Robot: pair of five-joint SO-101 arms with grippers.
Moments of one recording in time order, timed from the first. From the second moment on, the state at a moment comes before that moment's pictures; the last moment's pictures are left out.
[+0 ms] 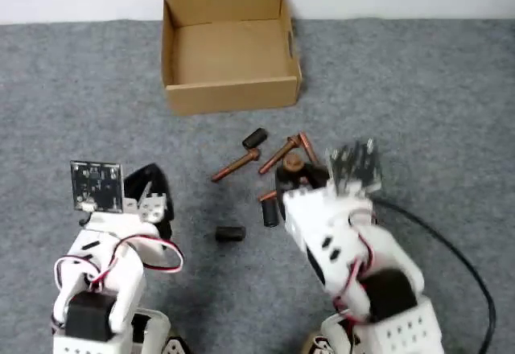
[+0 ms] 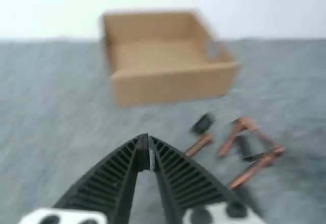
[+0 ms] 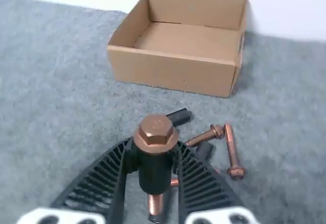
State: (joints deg) left arm 2.5 -86.3 67.6 60.4 14.1; right arm -25.2 -70.3 53.1 52.8 -8.3
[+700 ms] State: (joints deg) left arm -6.8 -85.8 97.1 35.6 5.1; right arm -21.0 14.7 -22.1 40.0 -12.3
